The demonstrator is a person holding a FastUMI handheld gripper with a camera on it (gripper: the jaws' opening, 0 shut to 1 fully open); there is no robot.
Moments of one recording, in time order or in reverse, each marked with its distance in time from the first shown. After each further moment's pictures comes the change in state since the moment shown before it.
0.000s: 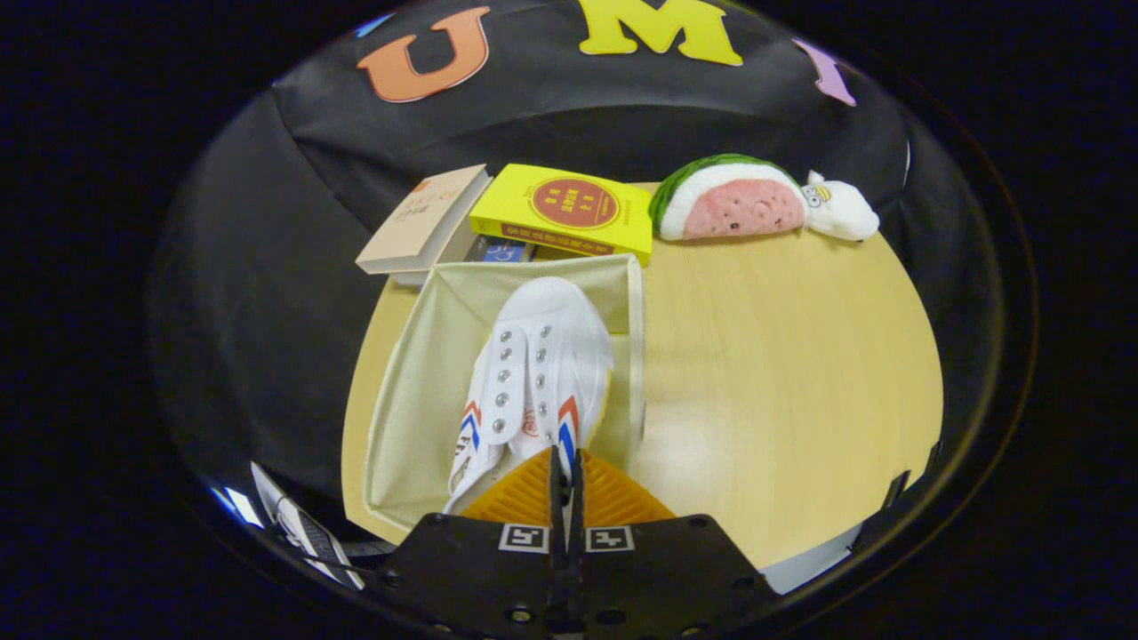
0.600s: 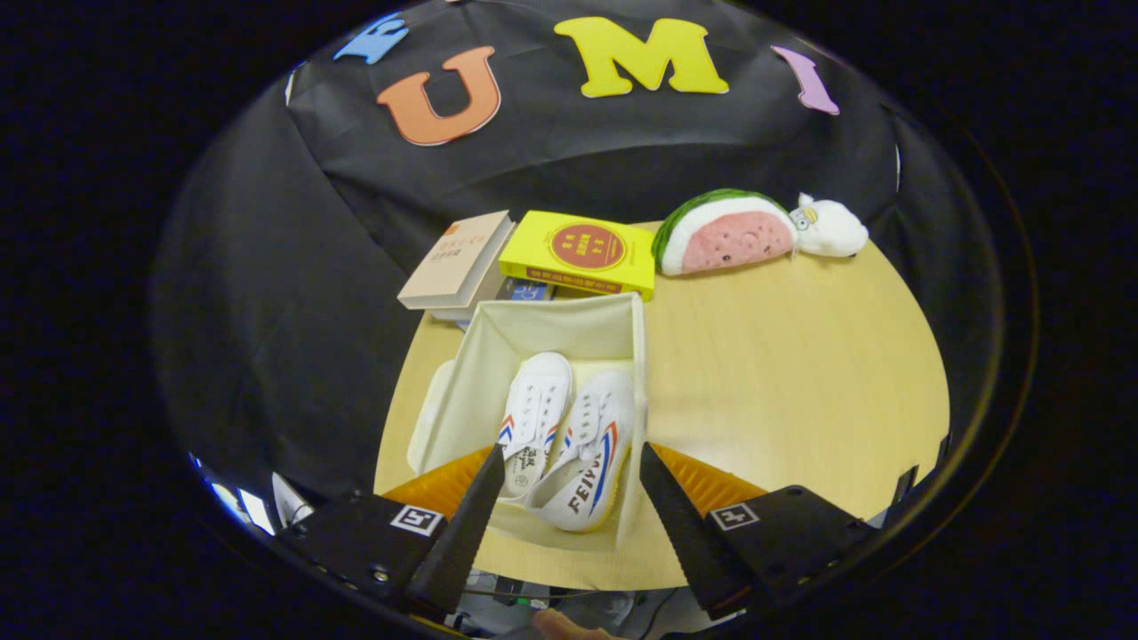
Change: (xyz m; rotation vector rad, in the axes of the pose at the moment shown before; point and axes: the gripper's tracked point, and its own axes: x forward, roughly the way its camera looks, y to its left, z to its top) arm -0.075 -0.002 0.005 0.026 -0.172 0.087
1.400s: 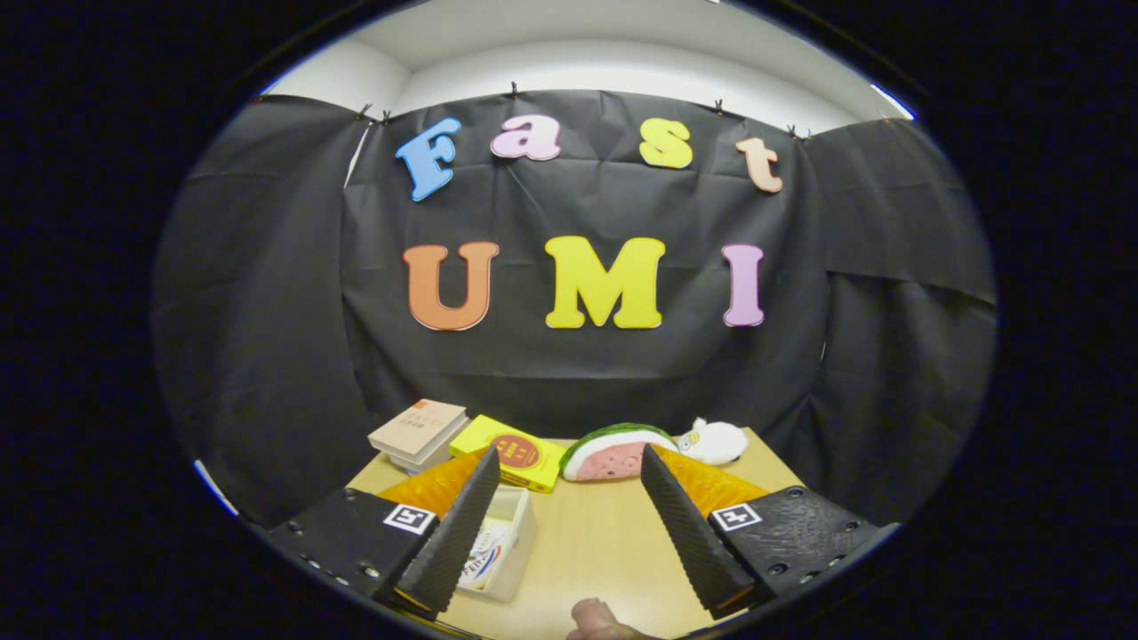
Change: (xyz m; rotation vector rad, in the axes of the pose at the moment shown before) arm -0.201 -0.073 0.085 -0.185 -0.719 -0.172
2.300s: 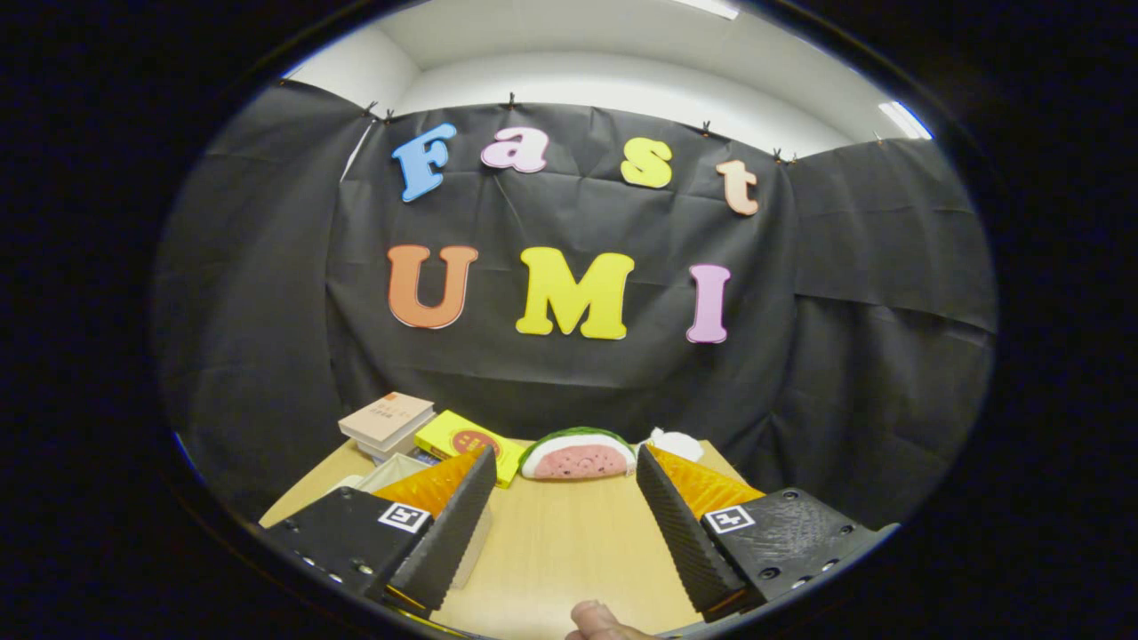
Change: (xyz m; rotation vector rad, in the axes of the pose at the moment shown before) arm -0.031 -0.038 -0.014 -0.031 -0.025 -0.082
